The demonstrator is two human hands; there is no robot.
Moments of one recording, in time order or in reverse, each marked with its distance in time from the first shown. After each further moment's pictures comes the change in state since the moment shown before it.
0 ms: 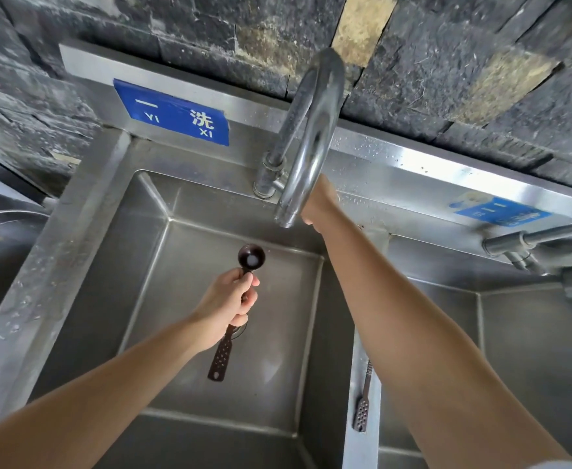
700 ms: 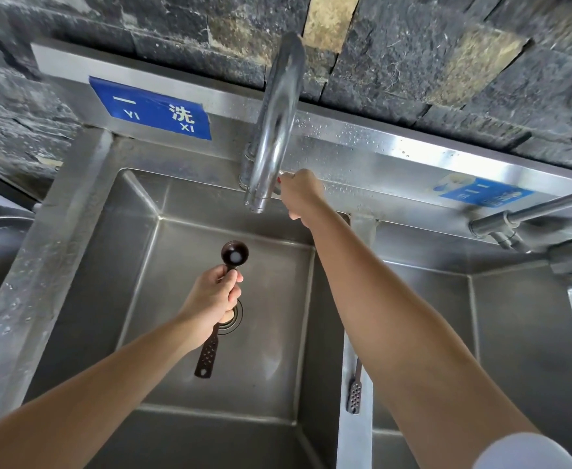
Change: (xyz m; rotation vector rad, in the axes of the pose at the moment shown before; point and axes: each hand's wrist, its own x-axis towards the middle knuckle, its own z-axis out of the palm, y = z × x) left_hand -0.010 -0.006 0.004 0.055 0.103 0.040; right_hand -0.007 0.005 -0.006 0.024 -0.052 0.048
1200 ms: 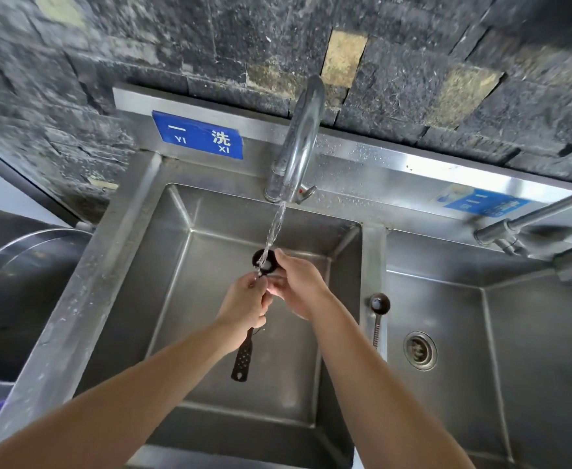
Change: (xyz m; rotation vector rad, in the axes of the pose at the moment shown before) left_hand -0.061 0.002 0.003 -0.014 -0.035 0.034; right_hand -0.139 0.065 0.062 0.900 -0.375 0.283
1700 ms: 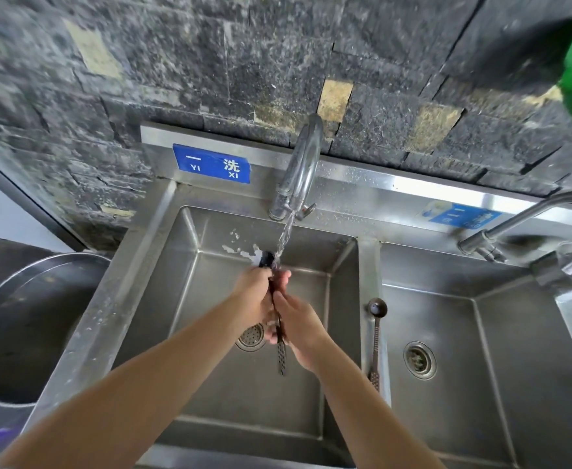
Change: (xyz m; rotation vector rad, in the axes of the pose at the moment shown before) left_hand -0.010 0.038 0.005 -0.379 -0.033 -0.012; right_hand -0.094 0.040 0.027 -0.293 0.045 -0.161
